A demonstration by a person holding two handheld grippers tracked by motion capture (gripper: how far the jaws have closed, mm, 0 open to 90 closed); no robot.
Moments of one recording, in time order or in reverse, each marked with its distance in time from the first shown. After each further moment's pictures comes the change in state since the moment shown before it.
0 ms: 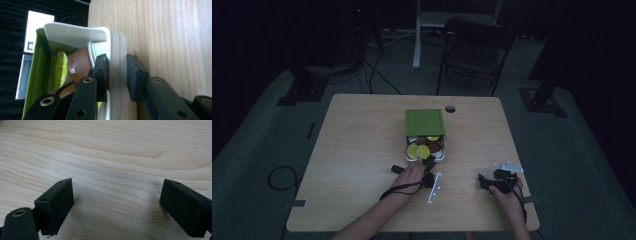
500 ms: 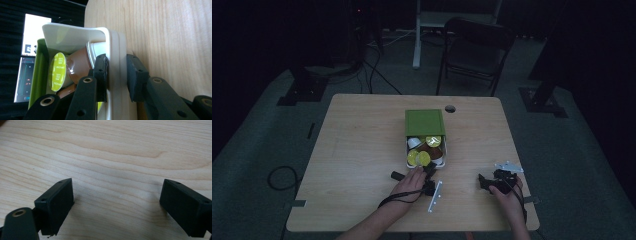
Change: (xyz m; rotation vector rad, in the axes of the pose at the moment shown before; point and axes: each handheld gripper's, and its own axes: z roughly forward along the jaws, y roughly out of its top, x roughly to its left) left arm -0.008 0.011 -0.020 -0.008 -0.020 0.015; right arm 0.000 0.000 0.000 0.000 0.000 -0.001
